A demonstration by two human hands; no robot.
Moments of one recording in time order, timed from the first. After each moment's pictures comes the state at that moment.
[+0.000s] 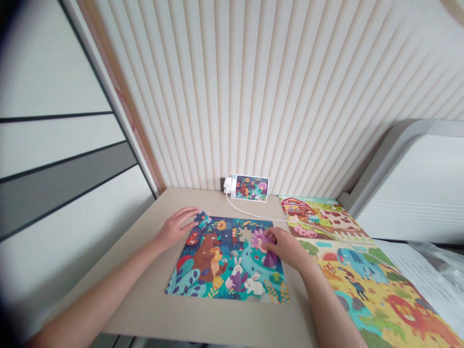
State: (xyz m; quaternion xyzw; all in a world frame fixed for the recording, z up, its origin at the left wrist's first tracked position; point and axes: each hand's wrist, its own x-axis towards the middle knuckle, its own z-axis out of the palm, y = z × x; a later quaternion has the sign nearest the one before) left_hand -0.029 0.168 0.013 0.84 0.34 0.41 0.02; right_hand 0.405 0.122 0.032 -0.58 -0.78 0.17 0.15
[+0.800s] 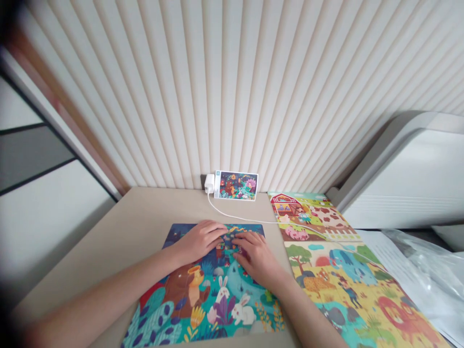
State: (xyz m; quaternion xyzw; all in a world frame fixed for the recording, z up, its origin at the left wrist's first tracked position) left_hand 0.100 0.197 0.004 0.93 0.24 0.26 0.06; right_hand 0.350 0.116 0.028 -0.47 -0.84 0.12 0.23
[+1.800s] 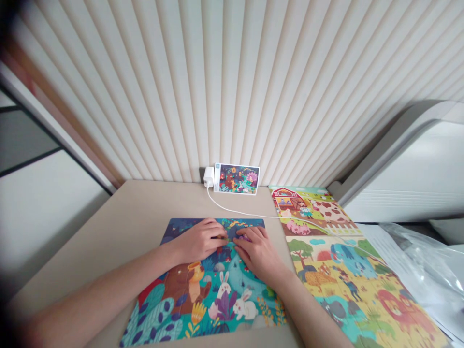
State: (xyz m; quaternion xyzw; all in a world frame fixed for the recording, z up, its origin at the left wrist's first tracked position) left_hand 0.097 0.194 0.011 0.97 0.12 0.23 0.02; right_hand 0.345 0.115 0.037 -0.46 -0.86 0.06 0.19
